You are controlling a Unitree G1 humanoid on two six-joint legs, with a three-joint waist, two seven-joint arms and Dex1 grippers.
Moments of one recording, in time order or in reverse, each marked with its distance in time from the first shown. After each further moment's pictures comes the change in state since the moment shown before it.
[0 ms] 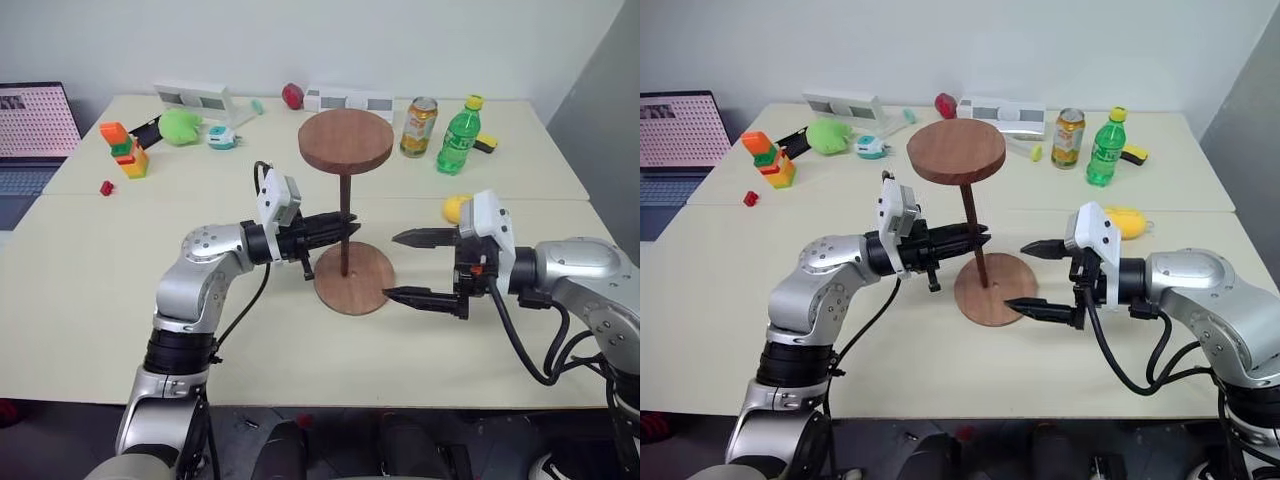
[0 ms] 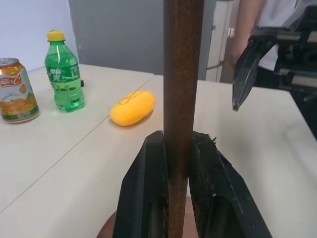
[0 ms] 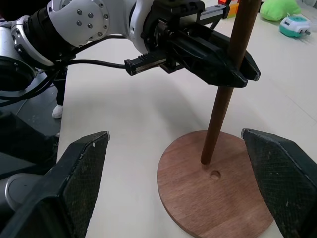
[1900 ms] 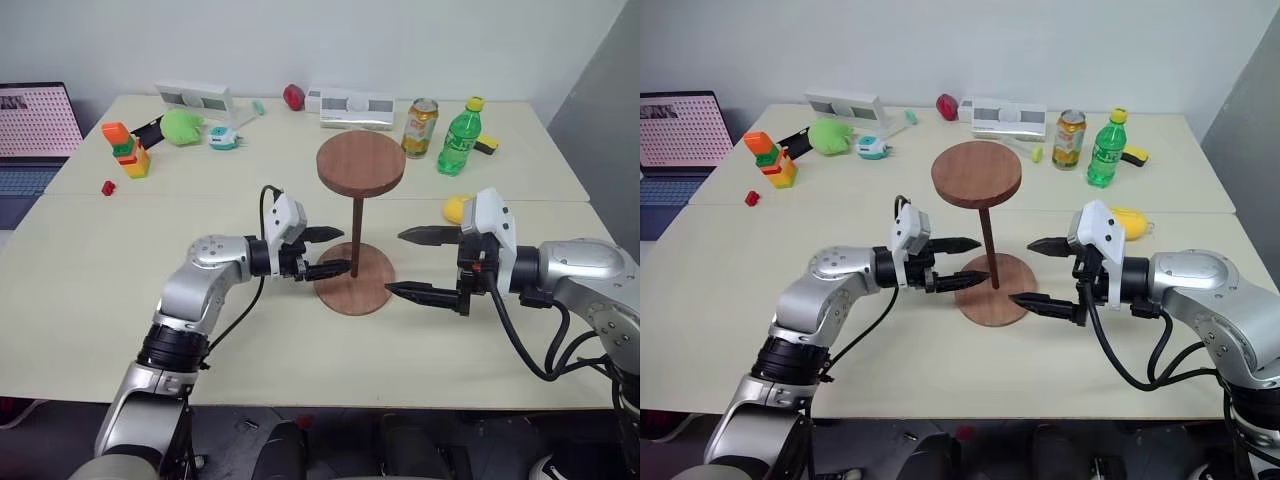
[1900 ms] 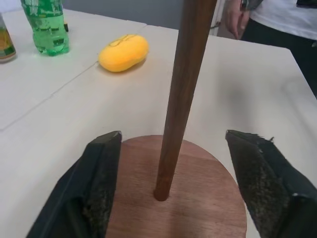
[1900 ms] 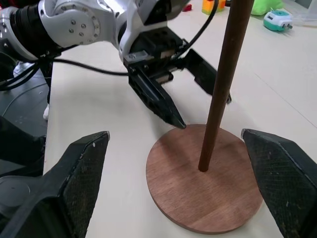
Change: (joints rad) left arm -0.054 0.183 -0.106 0.183 0.039 -0.097 -0.096; right arm 0.014 -0.025 -0.008 0.001 0.020 0.005 -0.060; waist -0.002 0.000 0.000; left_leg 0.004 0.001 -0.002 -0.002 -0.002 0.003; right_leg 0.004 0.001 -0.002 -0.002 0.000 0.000
